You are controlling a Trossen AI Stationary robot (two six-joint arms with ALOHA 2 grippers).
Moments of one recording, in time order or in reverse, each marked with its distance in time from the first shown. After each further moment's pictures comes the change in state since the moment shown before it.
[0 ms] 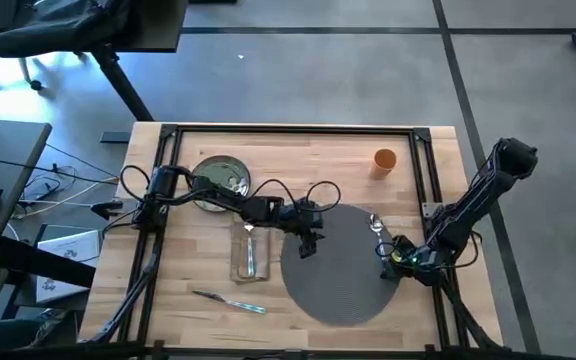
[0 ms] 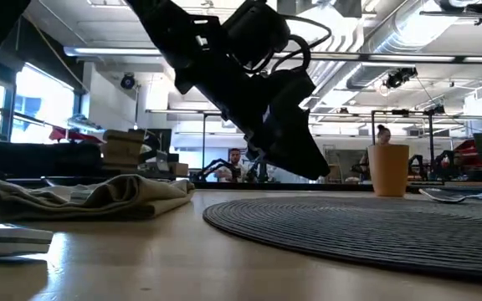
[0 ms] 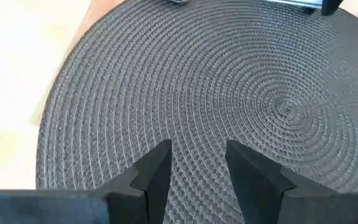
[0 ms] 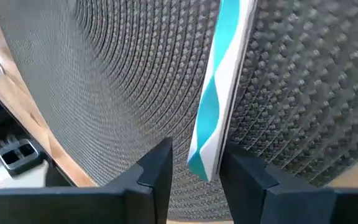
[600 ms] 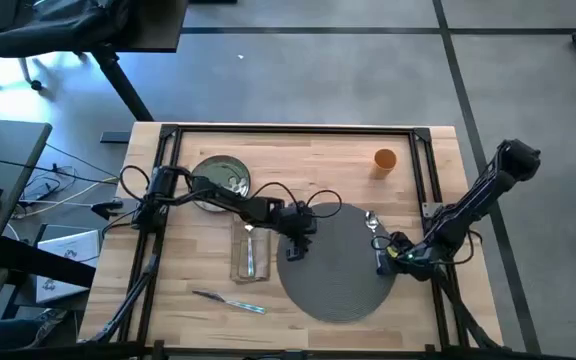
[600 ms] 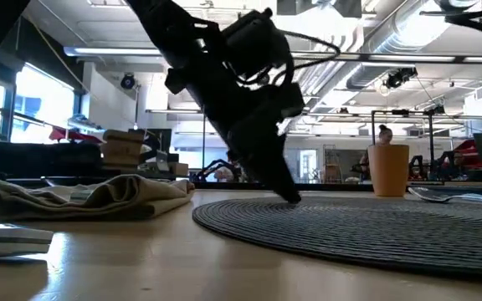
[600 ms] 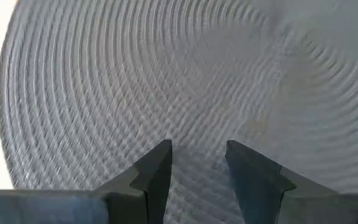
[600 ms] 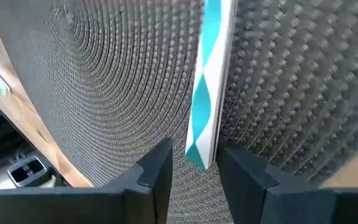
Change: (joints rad) left arm 0.001 -0.001 0.000 -0.220 0.022 0.190; right arm -0.089 0.000 0.000 0.005 0.001 0.021
